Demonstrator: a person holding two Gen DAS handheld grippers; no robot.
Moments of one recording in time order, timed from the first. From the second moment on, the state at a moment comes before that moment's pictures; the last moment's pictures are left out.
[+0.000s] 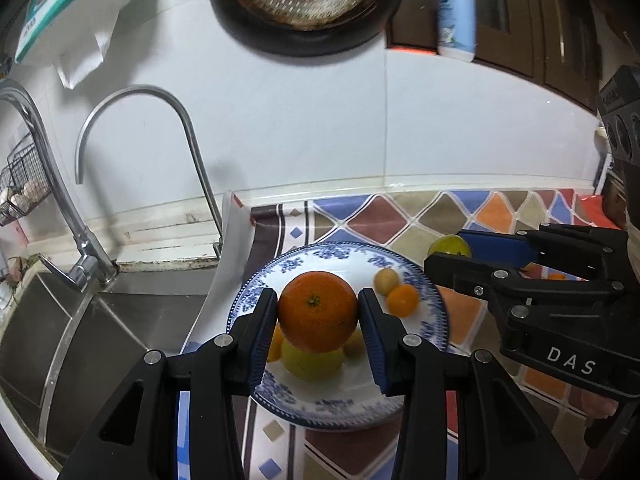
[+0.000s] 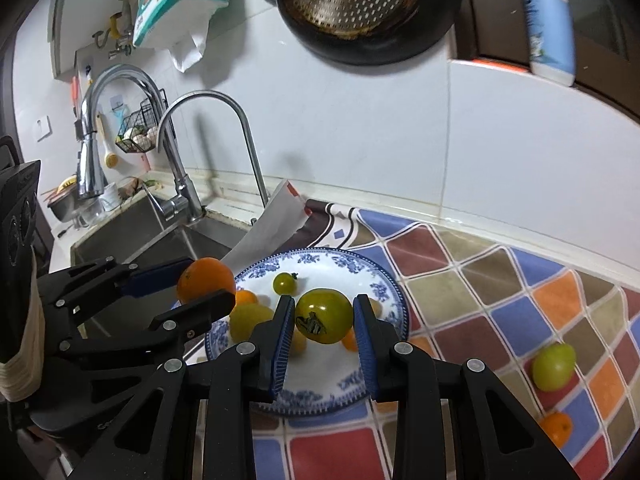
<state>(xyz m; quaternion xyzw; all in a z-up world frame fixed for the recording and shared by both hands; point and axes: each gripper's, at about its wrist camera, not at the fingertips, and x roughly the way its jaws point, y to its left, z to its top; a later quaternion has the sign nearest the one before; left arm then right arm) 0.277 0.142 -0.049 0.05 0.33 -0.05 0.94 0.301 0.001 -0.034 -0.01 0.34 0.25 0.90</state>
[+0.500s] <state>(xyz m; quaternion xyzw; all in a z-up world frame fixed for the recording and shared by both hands) 0.330 0.150 -0.088 0.06 0.37 -0.05 0.93 0.360 0.017 -0.087 -0.02 0.39 0.26 0.88</state>
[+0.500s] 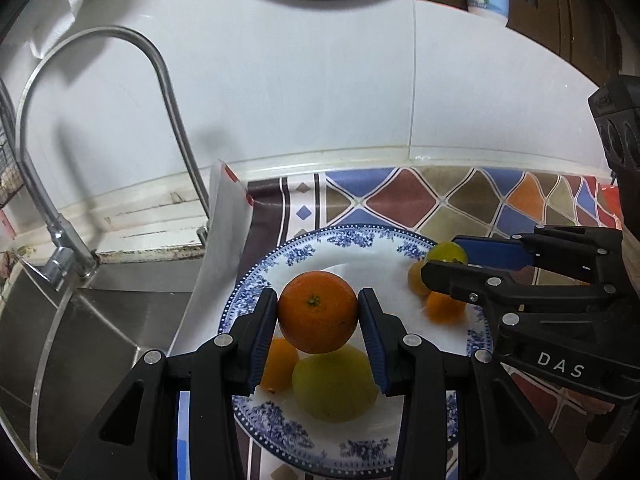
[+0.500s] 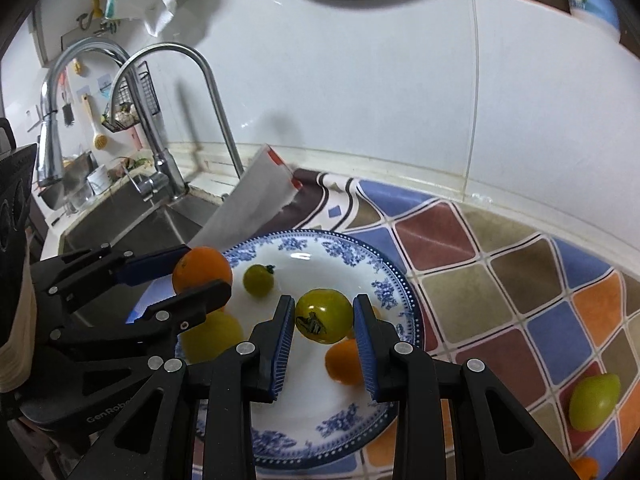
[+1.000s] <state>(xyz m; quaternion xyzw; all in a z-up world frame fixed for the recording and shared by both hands) 0.338 0.151 -0.090 0.03 0.37 -0.05 0.93 0.377 0.010 -0.105 0.02 0.41 0.26 0.87</state>
